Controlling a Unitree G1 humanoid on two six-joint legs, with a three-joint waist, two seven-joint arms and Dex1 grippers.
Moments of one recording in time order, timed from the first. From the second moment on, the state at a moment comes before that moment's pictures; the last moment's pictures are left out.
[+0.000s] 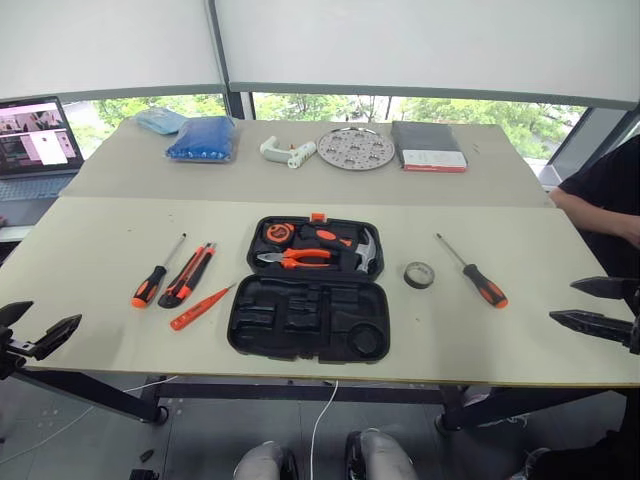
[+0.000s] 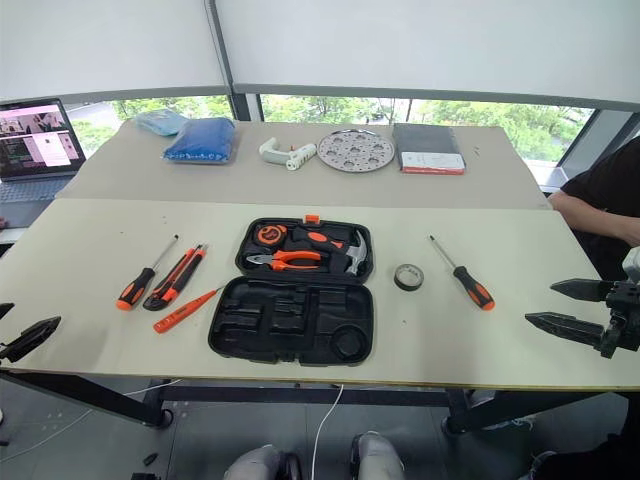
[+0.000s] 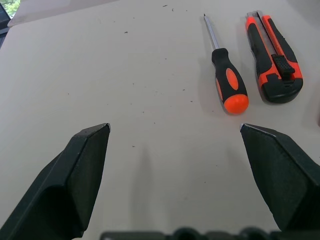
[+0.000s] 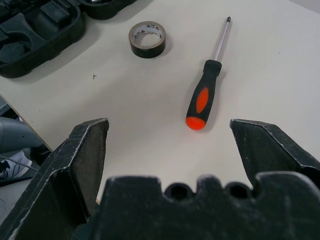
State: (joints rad) left arm 0.22 0.88 0.77 0.10 -0.46 0.35 -0.87; right arm 0.01 -1.18 -0.52 0.17 0.53 0.46 1.31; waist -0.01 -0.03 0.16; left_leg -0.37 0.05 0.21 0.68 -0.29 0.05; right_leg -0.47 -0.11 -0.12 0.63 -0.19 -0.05
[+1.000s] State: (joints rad) left arm -0.58 0.93 0.05 0.54 -0.25 0.70 -0.80; right arm -0.47 -1.02 -0.17 -0.43 0.80 0.65 1.20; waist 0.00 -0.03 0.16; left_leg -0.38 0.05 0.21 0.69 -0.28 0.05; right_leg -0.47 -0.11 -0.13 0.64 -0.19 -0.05
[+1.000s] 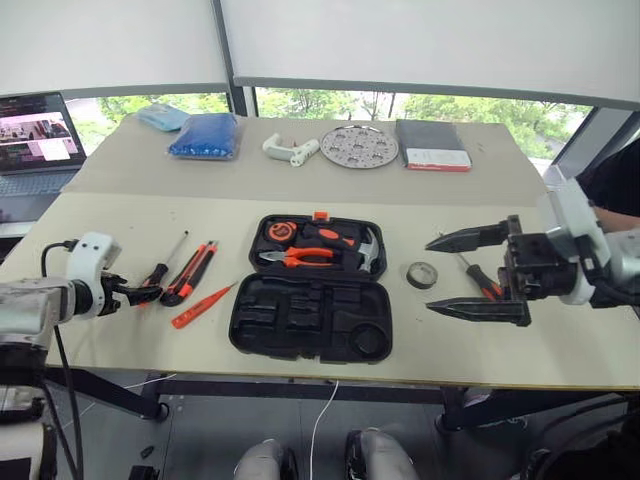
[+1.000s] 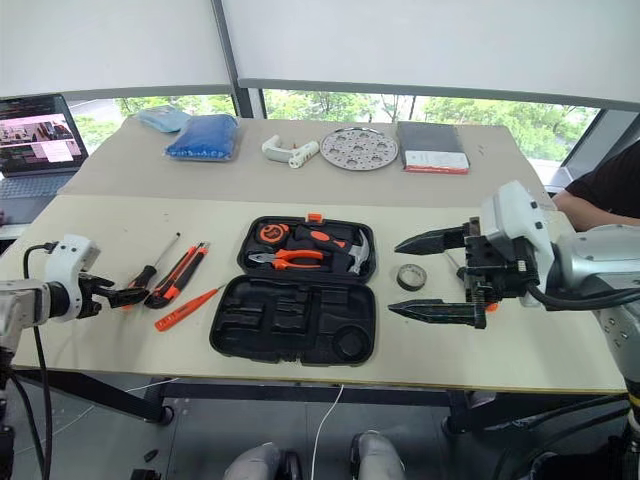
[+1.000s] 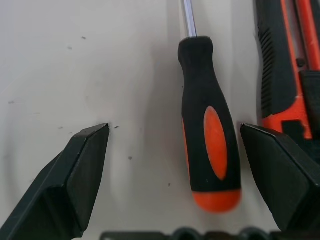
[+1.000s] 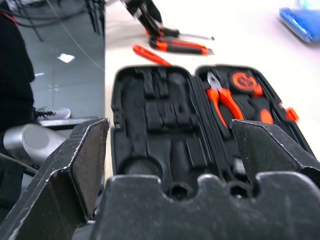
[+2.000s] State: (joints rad) left arm -0.93 0.73 -0.20 0.58 -0.13 0.06 -1.47; right arm -0.25 -1.01 -0.20 -0.53 0.72 0.65 1.05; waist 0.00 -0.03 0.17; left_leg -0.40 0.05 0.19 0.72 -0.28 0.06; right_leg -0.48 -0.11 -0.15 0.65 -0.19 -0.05
